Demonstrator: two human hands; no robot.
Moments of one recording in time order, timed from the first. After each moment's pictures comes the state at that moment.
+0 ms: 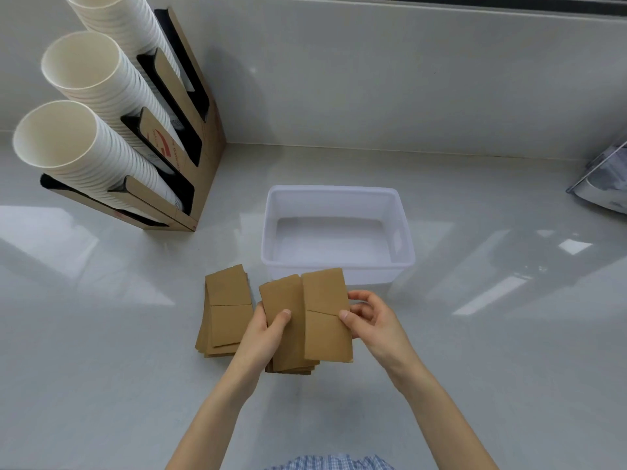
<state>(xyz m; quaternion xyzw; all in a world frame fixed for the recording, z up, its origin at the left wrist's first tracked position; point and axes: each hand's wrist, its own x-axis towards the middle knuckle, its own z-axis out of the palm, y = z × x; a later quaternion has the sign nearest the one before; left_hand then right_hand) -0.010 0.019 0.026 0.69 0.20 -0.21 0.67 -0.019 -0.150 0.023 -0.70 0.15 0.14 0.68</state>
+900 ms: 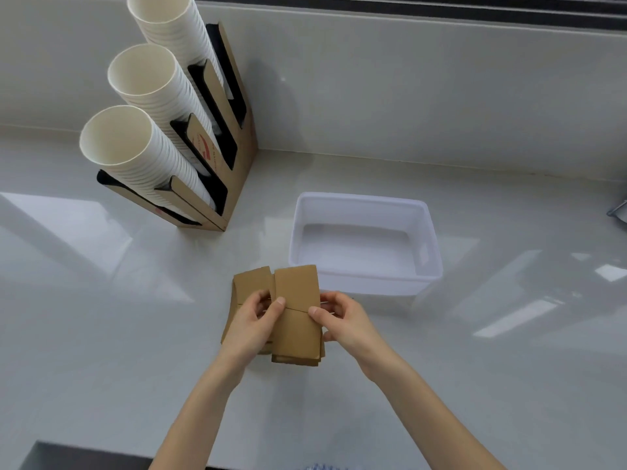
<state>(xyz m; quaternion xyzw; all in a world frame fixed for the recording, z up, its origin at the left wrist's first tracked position) -0.003 0.057 0.038 0.73 0.18 -0.14 0.64 0.005 -0.093 0.032 -0.72 0.09 0.23 0.65</state>
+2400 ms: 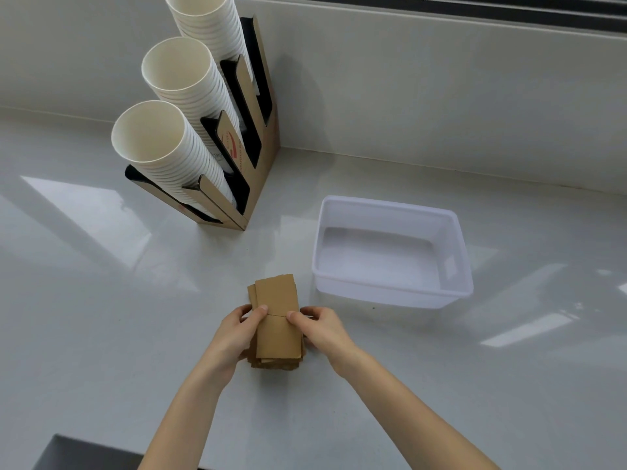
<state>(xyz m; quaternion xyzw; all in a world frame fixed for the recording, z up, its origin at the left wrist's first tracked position) 0.010 0.106 0.011 0.68 0.31 -0.19 0.63 0.033 -0.029 -0.013 -0.74 0.17 0.32 0.57</state>
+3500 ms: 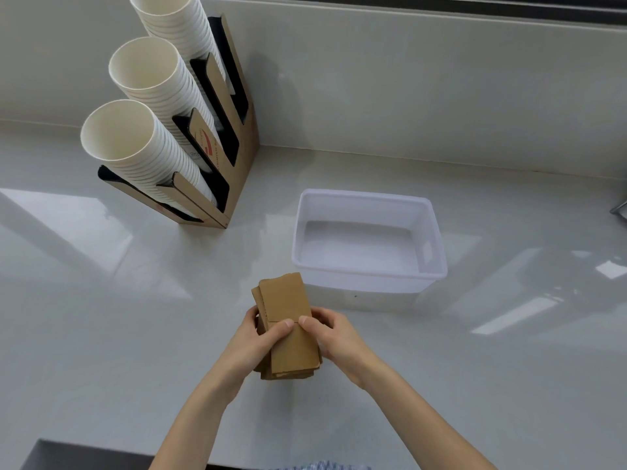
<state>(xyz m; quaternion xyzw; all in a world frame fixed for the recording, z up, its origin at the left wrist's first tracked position) -0.017 0.073 0.019 0.71 0.19 -0.23 0.64 -0.002 -0.076 0.002 -0.69 0.10 0.31 0.65</state>
